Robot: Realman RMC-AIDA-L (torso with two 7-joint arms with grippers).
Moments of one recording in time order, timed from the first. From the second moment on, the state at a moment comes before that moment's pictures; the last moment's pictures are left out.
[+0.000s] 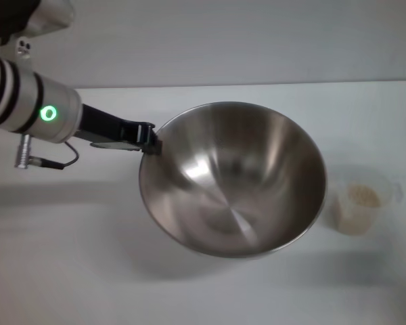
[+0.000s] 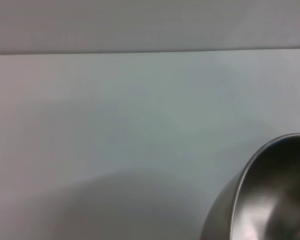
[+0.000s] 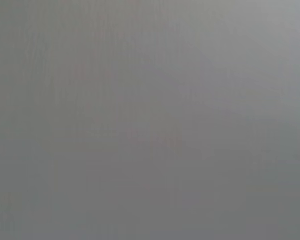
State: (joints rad) left arm -0.67 -2.07 -1.91 -1.30 2.39 -1.39 0.22; right arm 0.48 2.08 0.60 0.09 -1.73 -1.61 0.07
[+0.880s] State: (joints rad) left arm -0.72 -2.07 -1.80 -1.18 2.42 -1.23 0.23; right arm 0.48 2.08 0.61 0.09 -1.73 -1.62 0.07
